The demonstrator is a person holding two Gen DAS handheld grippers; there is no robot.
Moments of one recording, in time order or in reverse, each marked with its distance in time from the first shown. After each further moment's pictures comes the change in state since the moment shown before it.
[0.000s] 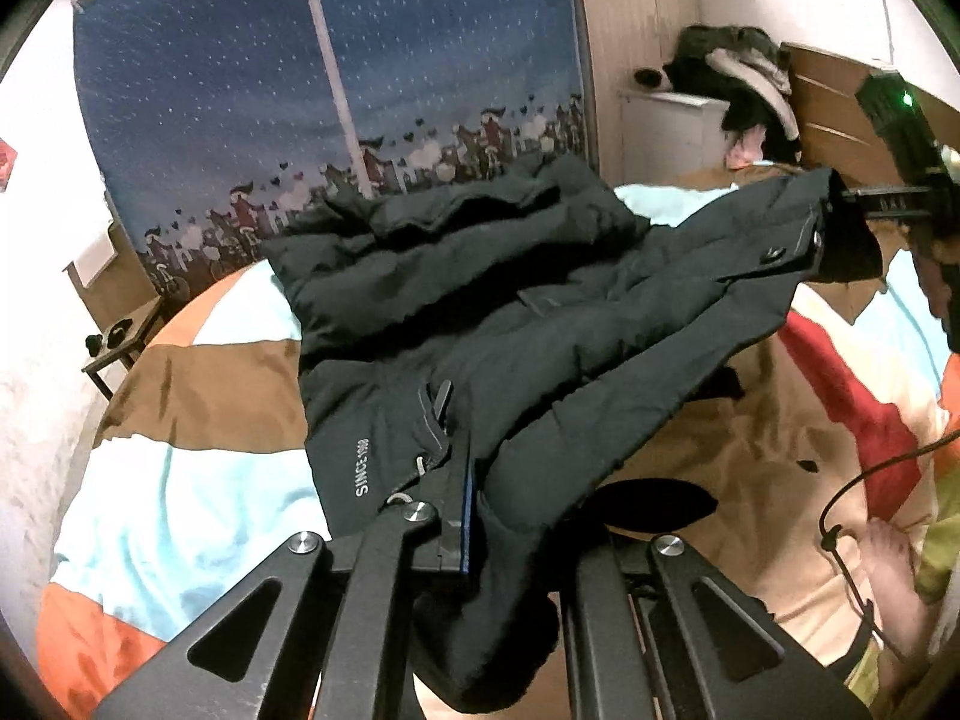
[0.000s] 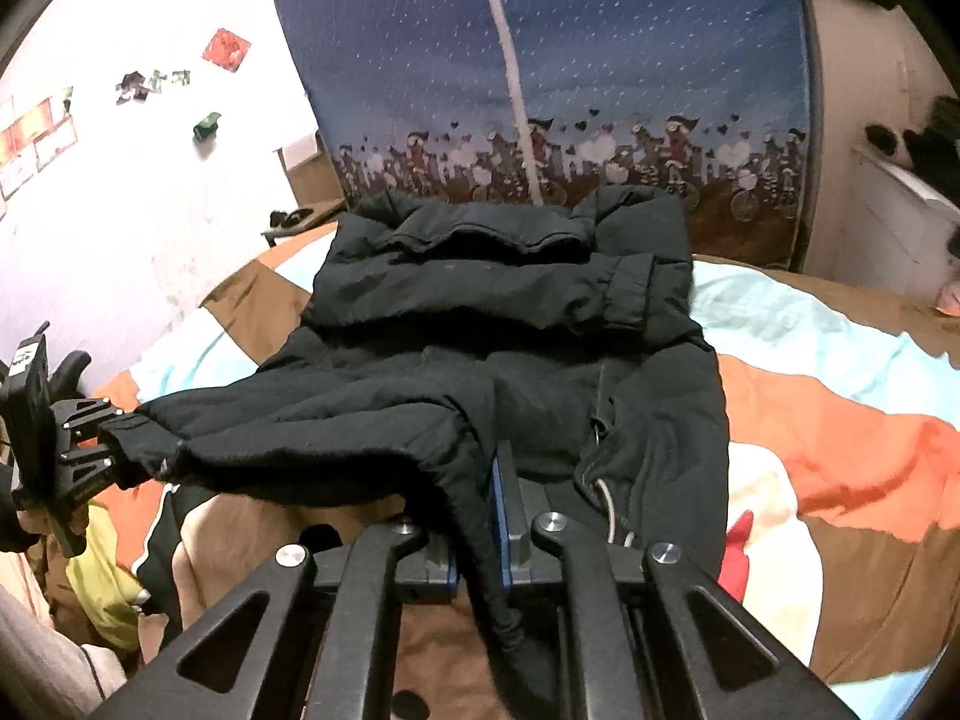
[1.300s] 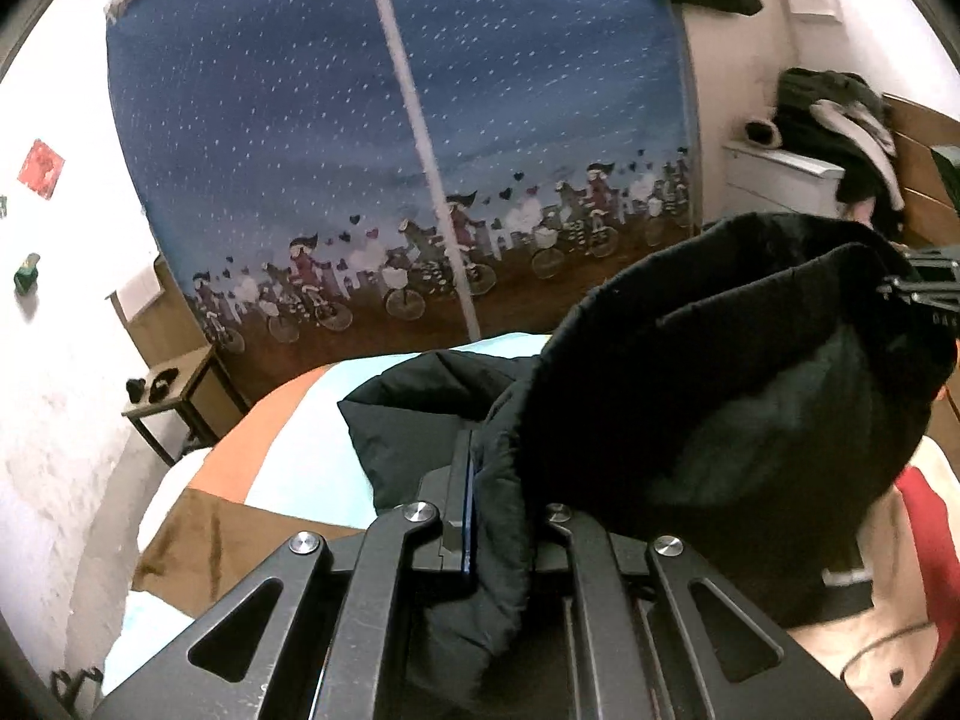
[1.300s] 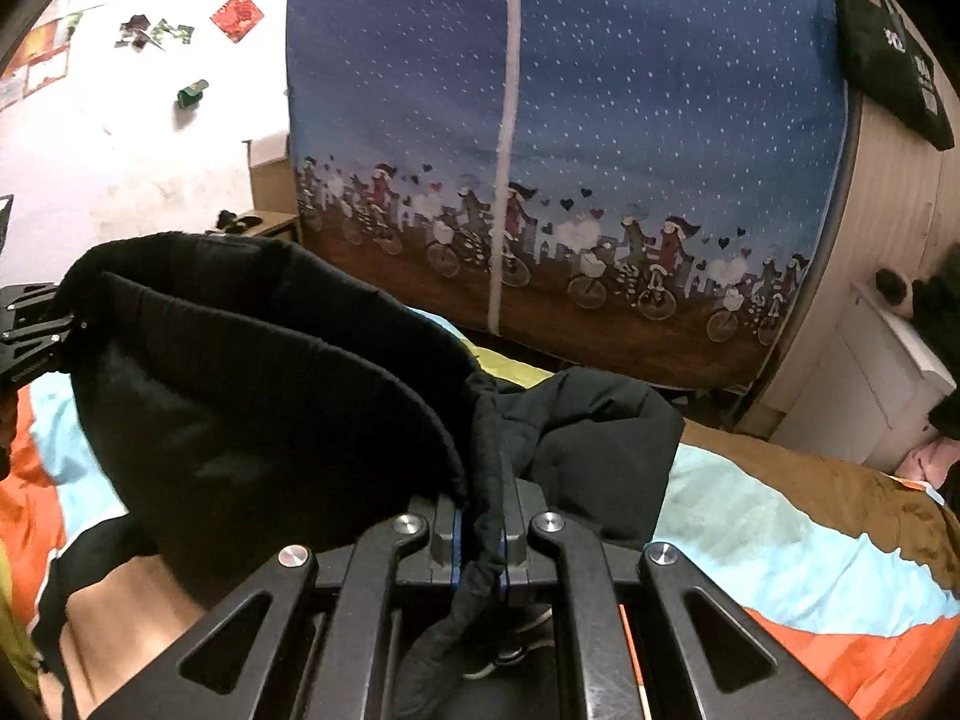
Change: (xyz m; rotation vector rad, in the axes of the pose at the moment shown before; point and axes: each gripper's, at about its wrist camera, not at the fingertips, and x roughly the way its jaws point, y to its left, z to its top) left arm 0.122 0.127 0.150 -0.071 -0.059 0.165; right arm 0.116 -0.029 0.152 -0.196 -0.050 -0.177
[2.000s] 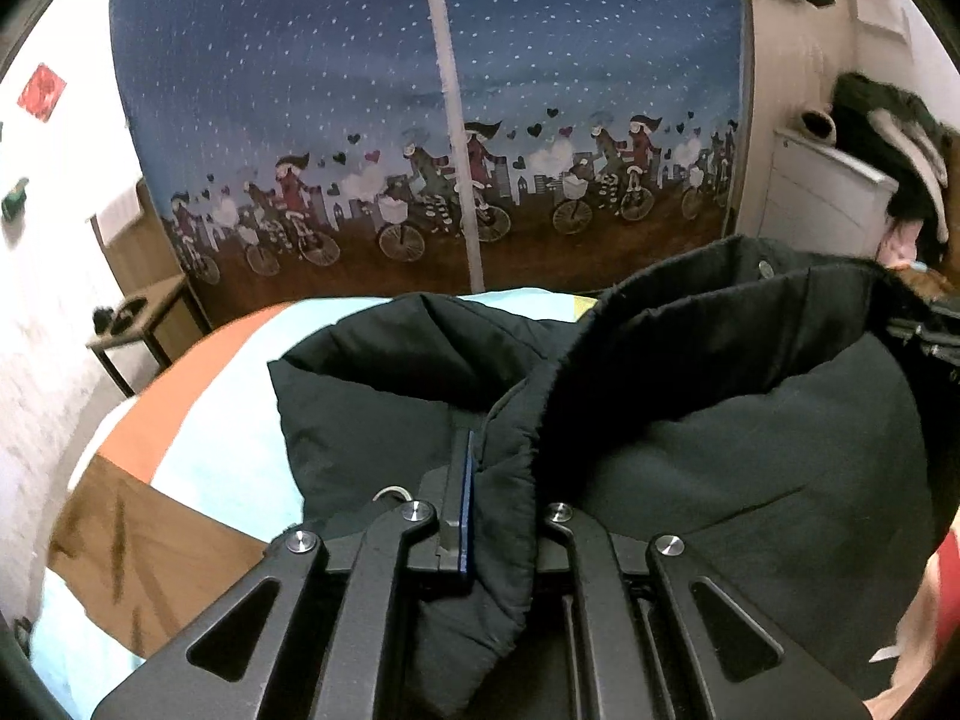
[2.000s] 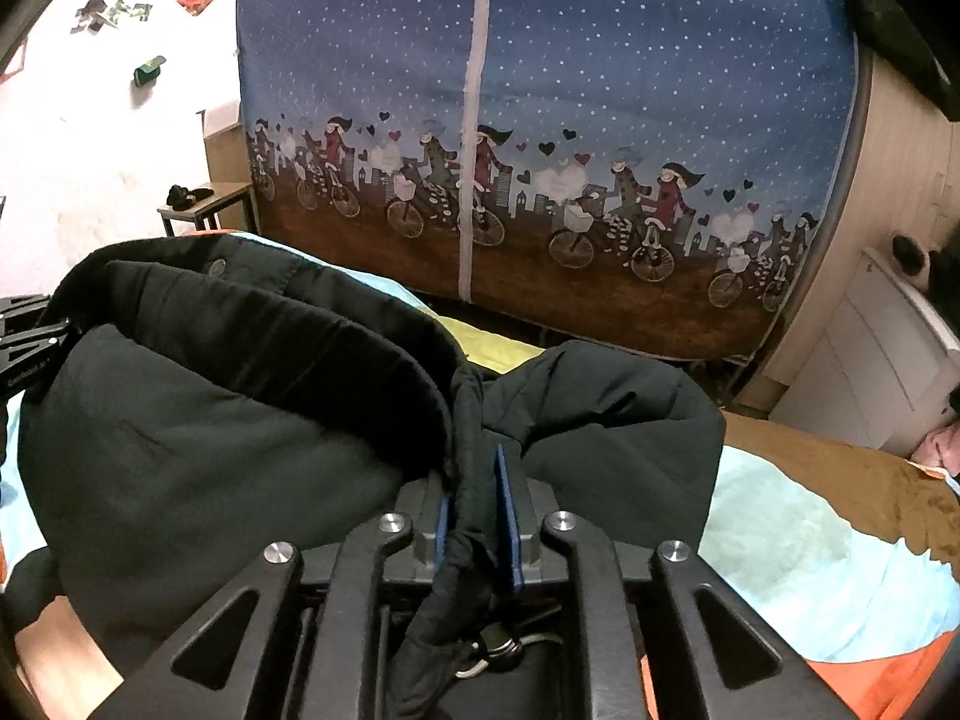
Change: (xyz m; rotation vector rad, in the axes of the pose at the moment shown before) left arm 0.120 0.022 -0.006 -0.132 0.112 -0.026; right arm 0.103 -0.019 -0.003 0.035 0.069 -0.043
